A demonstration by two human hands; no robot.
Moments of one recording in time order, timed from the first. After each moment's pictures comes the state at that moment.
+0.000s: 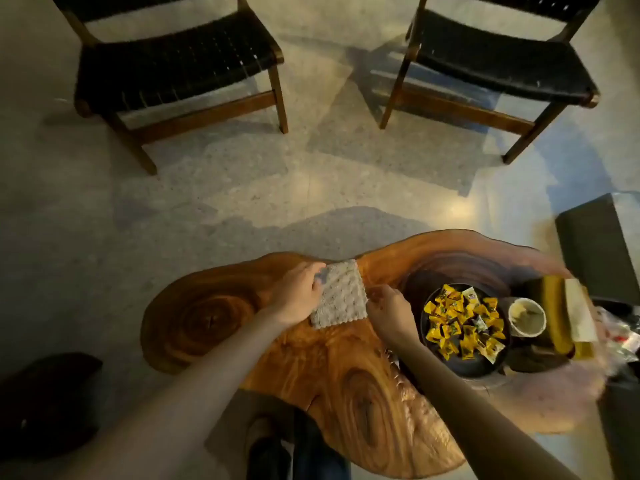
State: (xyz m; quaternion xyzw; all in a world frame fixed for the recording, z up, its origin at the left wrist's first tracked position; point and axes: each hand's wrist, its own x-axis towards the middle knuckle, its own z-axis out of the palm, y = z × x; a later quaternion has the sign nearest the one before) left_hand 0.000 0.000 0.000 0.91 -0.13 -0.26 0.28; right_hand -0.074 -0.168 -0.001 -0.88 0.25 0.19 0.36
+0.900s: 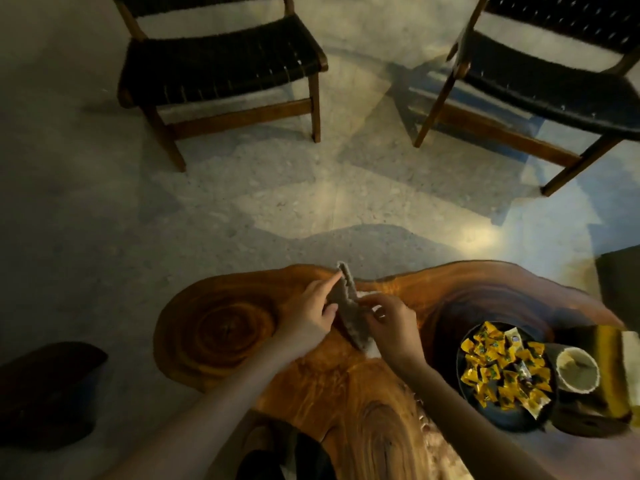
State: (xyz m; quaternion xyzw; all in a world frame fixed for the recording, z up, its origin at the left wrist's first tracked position) left_hand -0.003 0.039 -0.028 0.87 -0.07 -0.26 0.41; right_hand -0.042 -0.124 -0.015 -0.91 0.10 0.10 0.39
